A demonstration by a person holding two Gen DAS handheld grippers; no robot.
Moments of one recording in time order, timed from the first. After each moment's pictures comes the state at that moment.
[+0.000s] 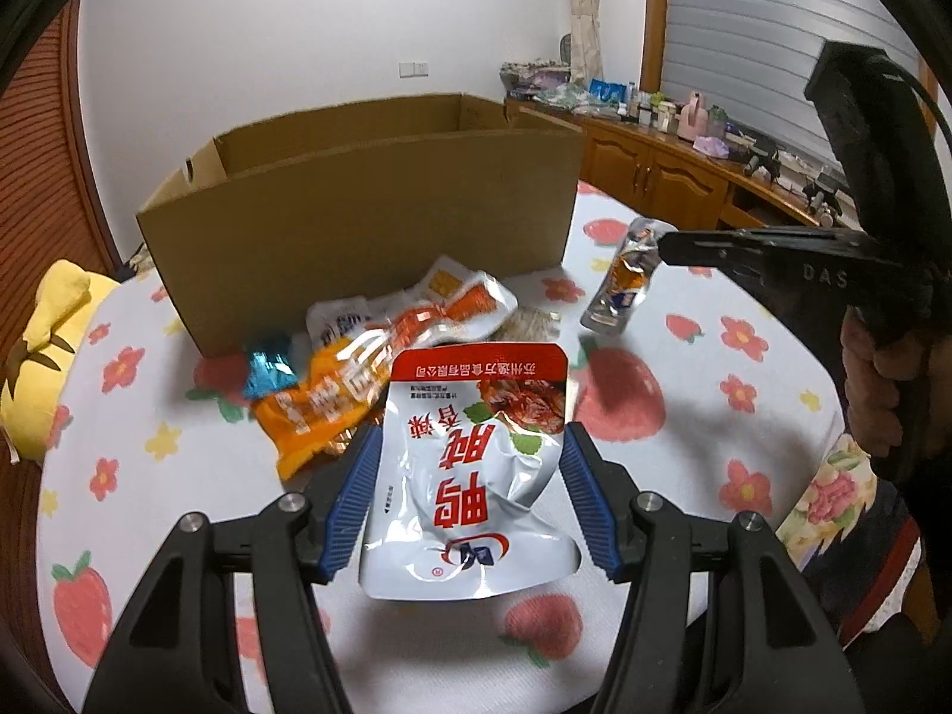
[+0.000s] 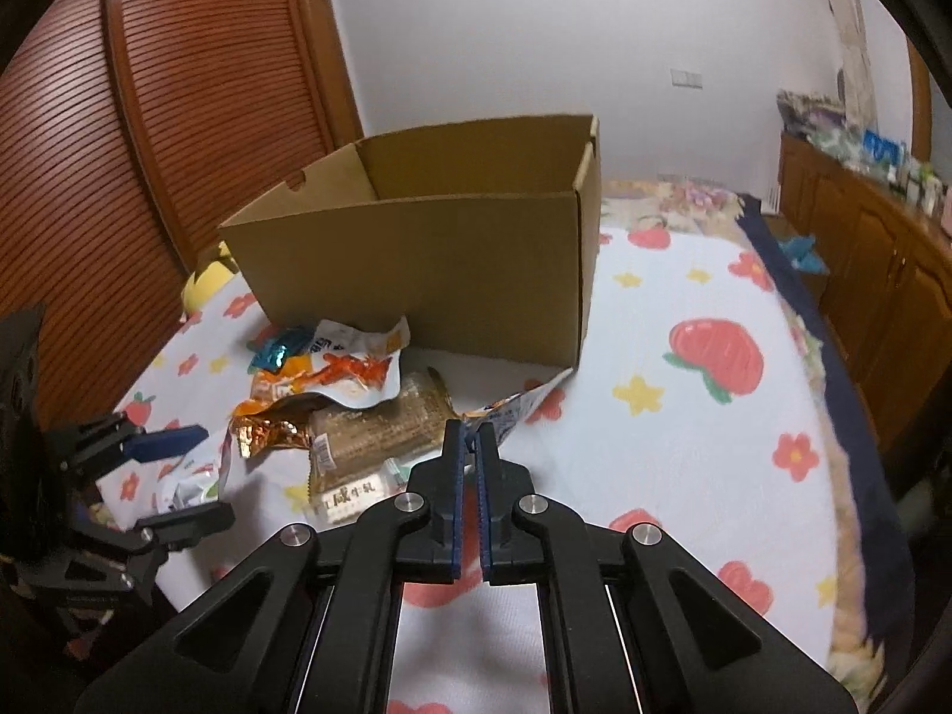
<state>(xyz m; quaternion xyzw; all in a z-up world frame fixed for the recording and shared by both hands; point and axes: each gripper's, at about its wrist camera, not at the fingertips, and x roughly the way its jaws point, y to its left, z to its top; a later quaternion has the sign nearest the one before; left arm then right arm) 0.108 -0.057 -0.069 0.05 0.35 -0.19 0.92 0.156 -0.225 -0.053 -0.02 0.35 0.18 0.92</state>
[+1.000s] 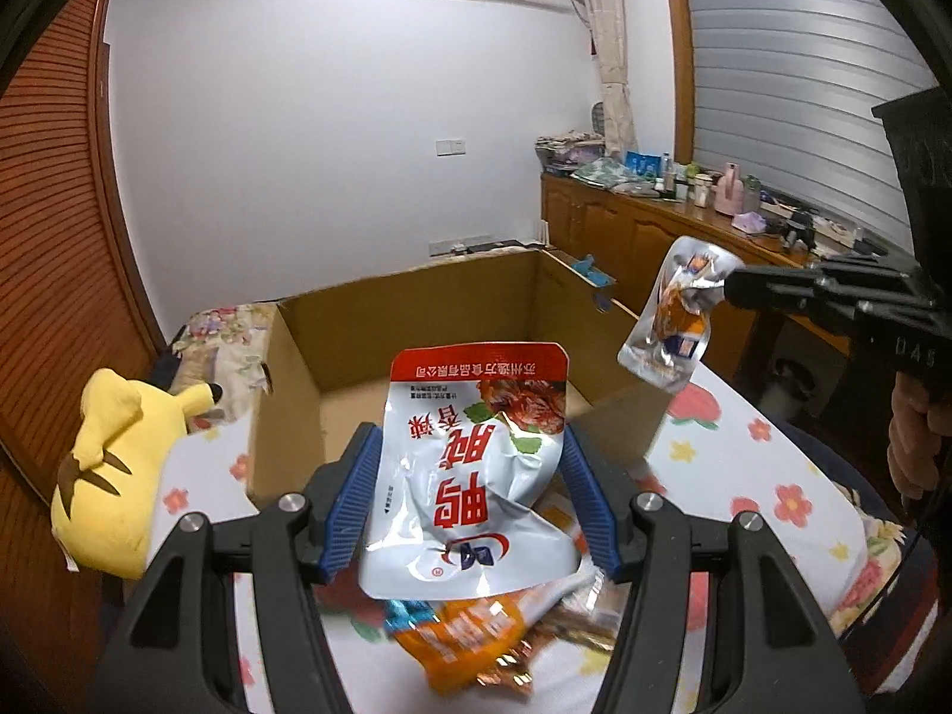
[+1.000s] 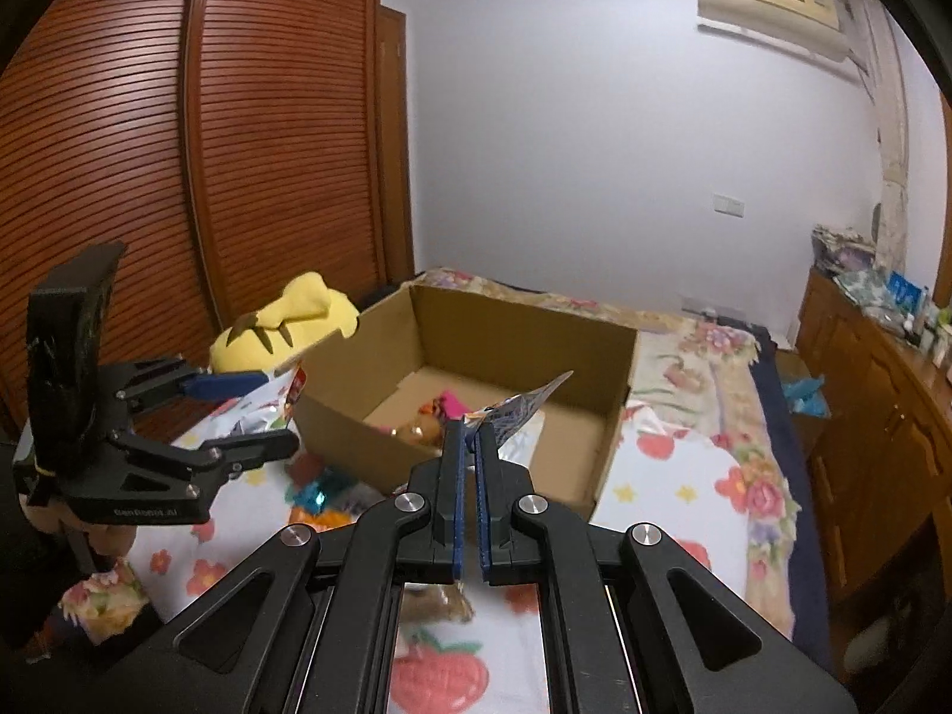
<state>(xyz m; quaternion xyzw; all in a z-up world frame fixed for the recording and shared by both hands) 0.204 -0.022 0.031 0.05 0.28 -0.15 0.95 0.196 -0.193 0.057 -0.08 0.25 0.23 0.94</state>
